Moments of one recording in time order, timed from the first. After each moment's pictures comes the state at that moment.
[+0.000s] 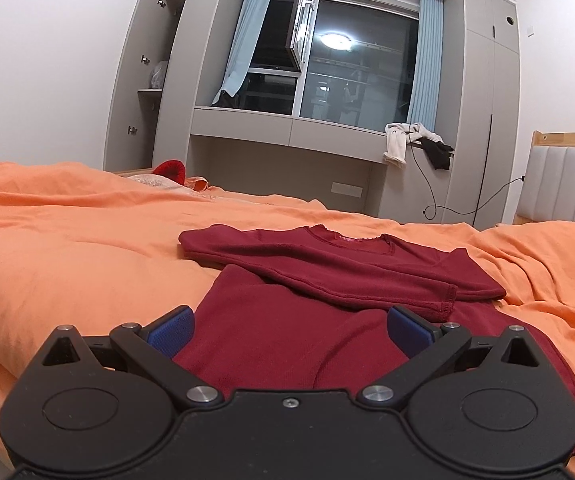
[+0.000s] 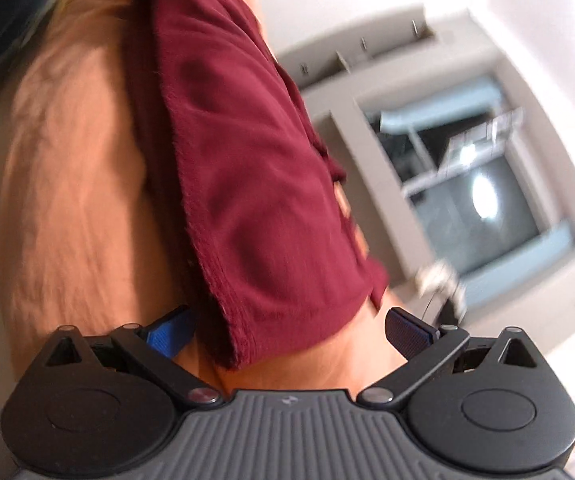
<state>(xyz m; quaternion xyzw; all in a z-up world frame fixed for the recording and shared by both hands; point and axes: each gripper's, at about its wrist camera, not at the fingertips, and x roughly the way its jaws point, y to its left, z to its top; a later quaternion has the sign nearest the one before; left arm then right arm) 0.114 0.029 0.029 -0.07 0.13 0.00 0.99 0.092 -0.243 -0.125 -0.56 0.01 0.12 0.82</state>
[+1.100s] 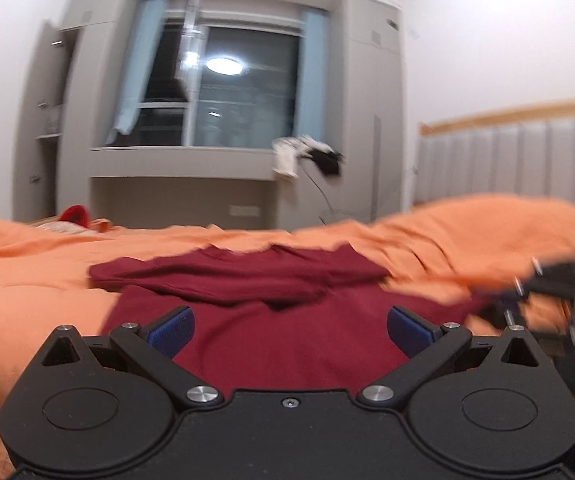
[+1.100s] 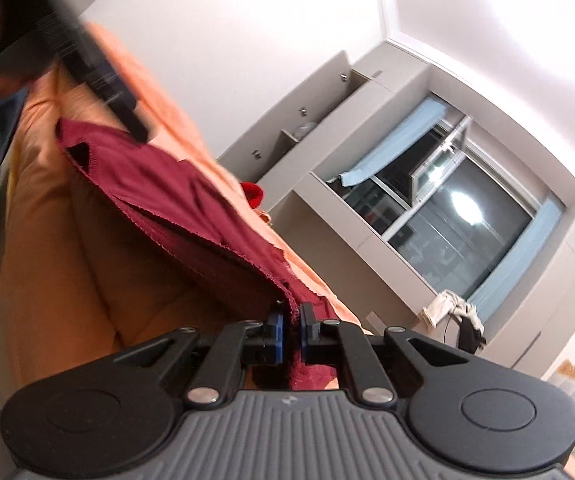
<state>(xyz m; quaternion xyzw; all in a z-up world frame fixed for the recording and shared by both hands) 0.051 -0.012 0.020 0.01 0.09 -0.17 0.98 0.074 -0.272 -0.034 -0.36 -0.03 0.17 0.92</state>
